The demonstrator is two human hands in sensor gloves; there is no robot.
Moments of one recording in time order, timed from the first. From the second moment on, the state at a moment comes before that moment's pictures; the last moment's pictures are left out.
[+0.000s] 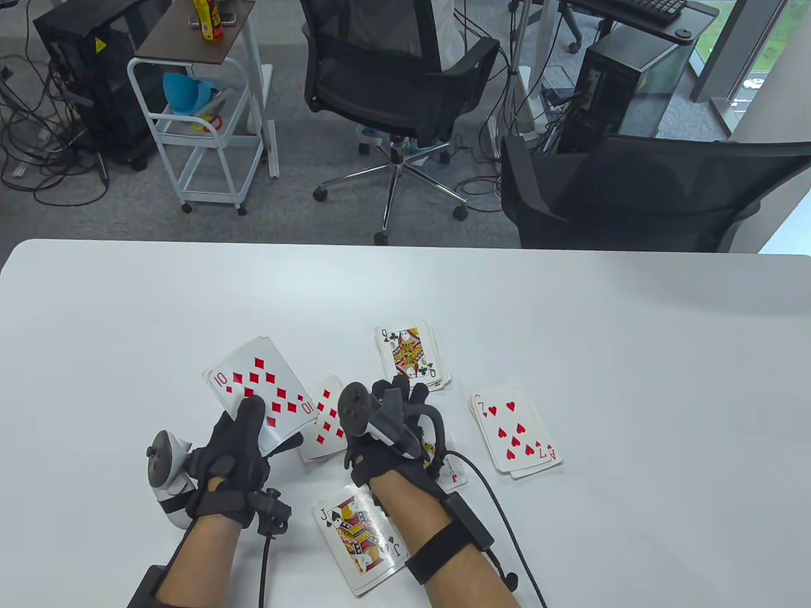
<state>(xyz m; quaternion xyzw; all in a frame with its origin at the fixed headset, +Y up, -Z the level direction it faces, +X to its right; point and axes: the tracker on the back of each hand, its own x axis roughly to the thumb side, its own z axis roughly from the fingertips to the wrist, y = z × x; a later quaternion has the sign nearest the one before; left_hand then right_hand) -0.261 -0.739 -0.279 0.00 -0.05 0.82 0.57 -0.023 -0.720 -0.335 0.08 0.02 0.99 0.14</state>
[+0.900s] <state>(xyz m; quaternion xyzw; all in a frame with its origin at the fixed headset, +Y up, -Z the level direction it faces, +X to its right) -0.216 -0.769 -0.277 -0.11 -0.05 0.77 0.62 0.010 -0.710 -0.275 0.18 -0.10 0.92 0.34</state>
